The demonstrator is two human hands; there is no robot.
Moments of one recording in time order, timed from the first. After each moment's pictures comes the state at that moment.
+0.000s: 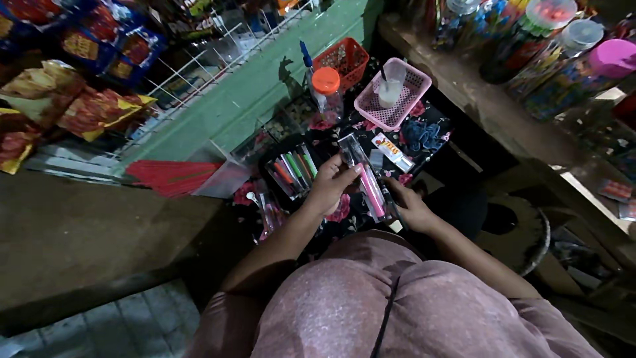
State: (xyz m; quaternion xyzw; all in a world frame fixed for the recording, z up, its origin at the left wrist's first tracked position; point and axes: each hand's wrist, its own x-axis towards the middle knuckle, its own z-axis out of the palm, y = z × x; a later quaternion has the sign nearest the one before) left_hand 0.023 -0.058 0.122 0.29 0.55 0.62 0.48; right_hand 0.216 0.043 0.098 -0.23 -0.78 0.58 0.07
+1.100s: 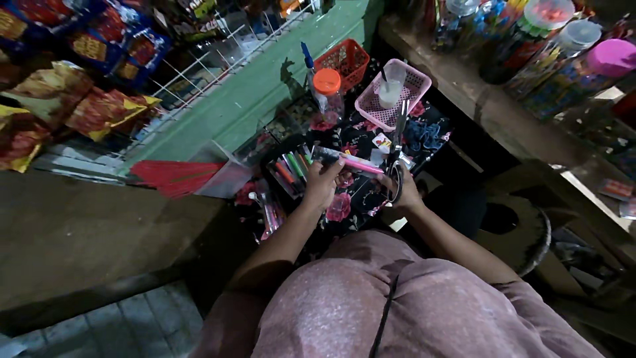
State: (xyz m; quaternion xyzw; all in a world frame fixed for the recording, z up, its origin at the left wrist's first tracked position) left_hand 0.009 -0.055 0.081 0.18 0.52 0.72 0.41; right_hand 0.178 0.051 0.053 -0.31 -0.55 0.73 0.27
